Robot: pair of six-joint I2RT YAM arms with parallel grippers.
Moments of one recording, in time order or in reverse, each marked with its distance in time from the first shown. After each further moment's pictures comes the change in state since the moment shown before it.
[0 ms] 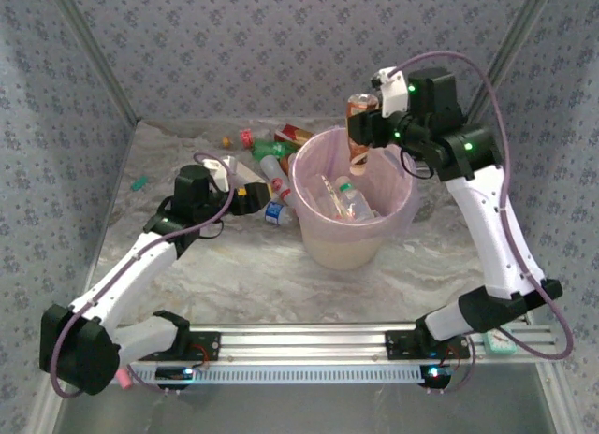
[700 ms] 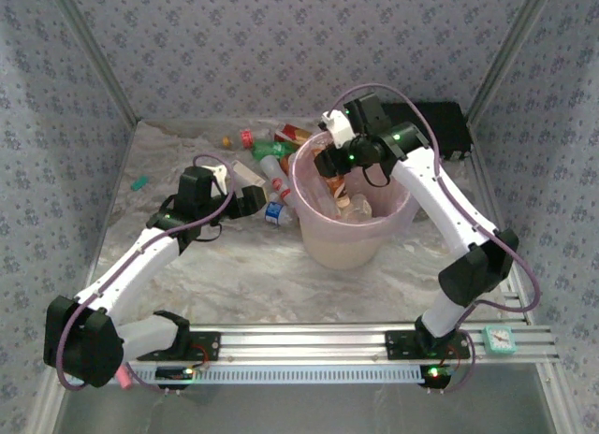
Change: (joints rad) left arm 0.016 0.034 0.001 -0.099 -0.063 -0.028; right arm 0.110 0.181 -0.173 0.033 -0.018 -0.140
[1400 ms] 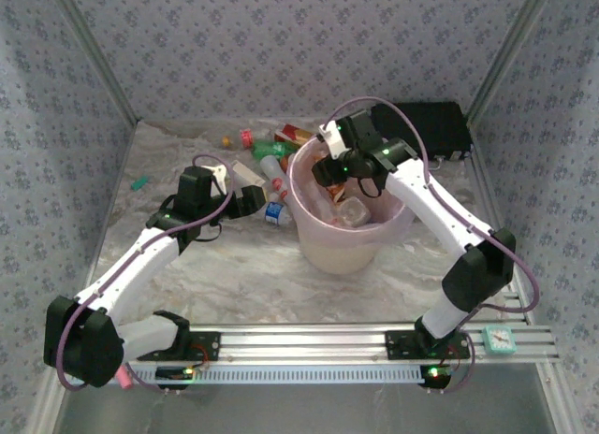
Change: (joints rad) left arm 0.003 0.000 0.000 0.000 -0.003 0.000; right arm 0.035 -0.039 -0.183 0.153 0.163 0.033
